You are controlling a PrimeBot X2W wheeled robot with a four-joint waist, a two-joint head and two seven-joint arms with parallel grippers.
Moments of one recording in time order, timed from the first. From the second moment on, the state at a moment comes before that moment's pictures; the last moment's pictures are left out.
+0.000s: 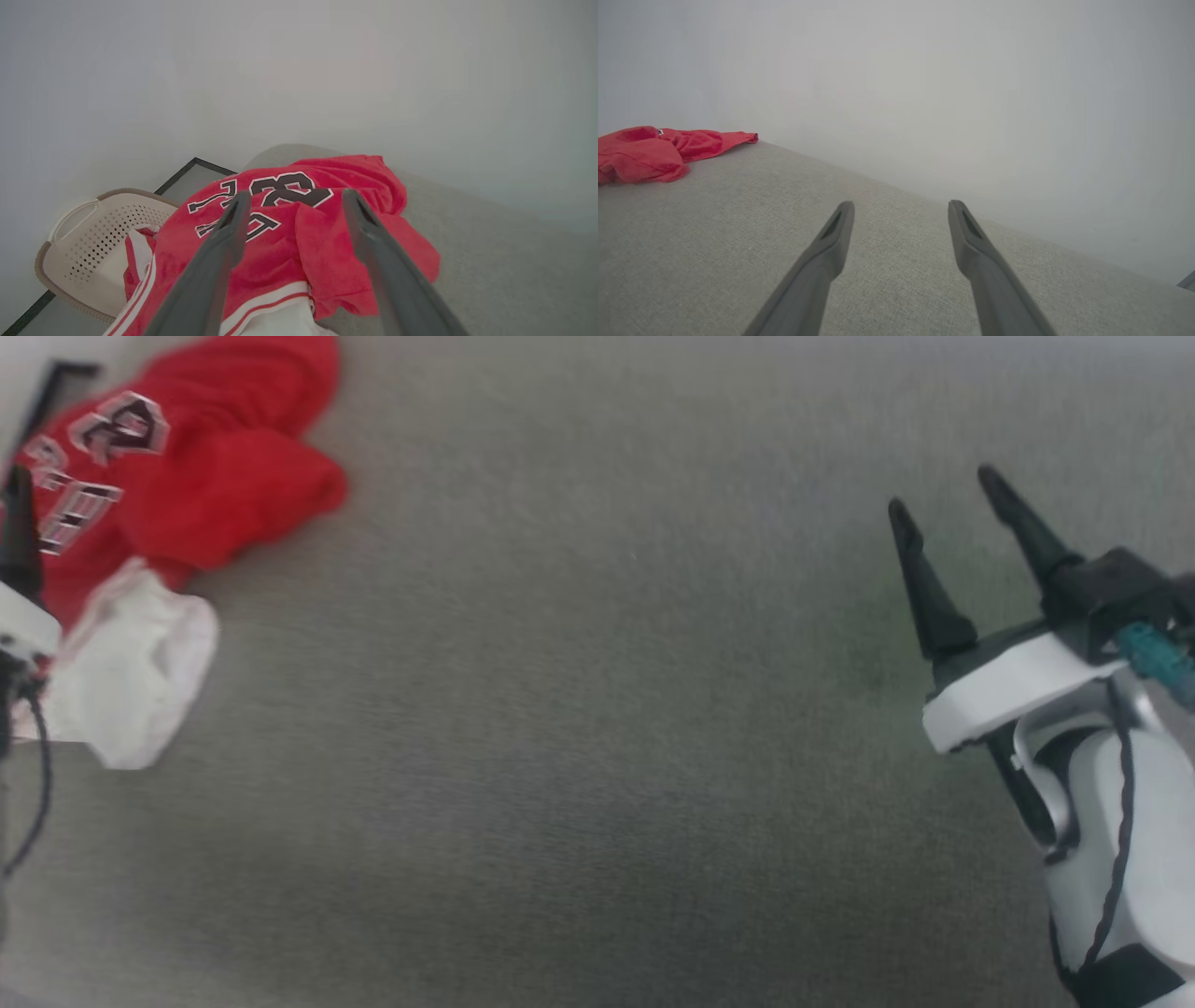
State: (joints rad) left arm -0.79 0.53 0.00 0.81 -0.70 -0.13 -0.07; right arm -0.45 -0.22 0.12 0.08 0.13 0.13 -0.05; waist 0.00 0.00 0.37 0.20
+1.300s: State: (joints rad) left arm -1.10 0.64 -0.28 1.10 -0.73 -0.13 0.20; right arm -0.45 -0.21 0.11 0.02 0.09 0.13 -0.01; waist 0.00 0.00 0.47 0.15
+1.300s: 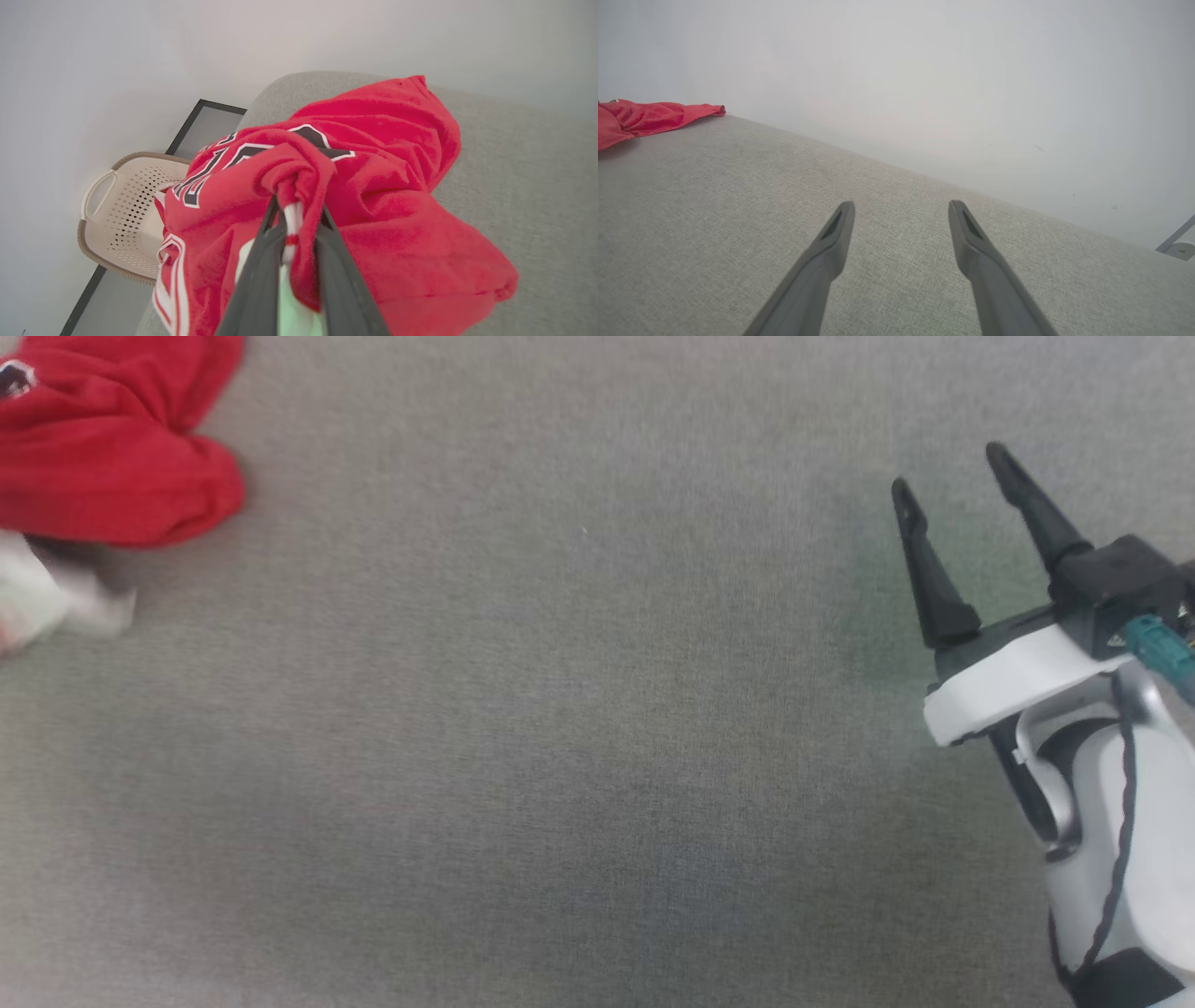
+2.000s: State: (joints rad) left arm -1.20 0.79 -0.44 0.60 -0.67 -0.13 0.16; right arm -0.37 -0.14 0.08 0.13 0.13 0.13 -0.12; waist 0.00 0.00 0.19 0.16
